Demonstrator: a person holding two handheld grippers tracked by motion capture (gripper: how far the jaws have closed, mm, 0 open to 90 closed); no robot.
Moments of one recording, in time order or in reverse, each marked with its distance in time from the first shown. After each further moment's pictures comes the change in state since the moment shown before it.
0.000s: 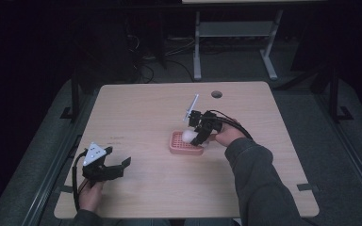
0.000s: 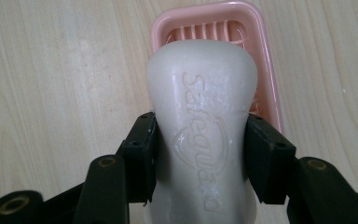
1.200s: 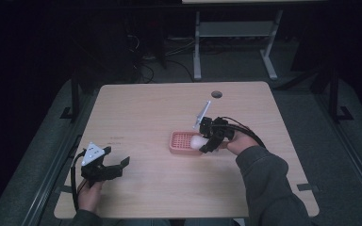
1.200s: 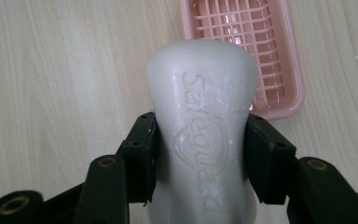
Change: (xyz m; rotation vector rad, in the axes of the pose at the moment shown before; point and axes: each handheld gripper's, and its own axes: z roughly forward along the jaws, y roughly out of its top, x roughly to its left) left arm 0.002 0.000 -0.002 -0.004 0.008 -0.013; right arm 0.022 -0.032 -0.019 -0.012 -0.018 -0.007
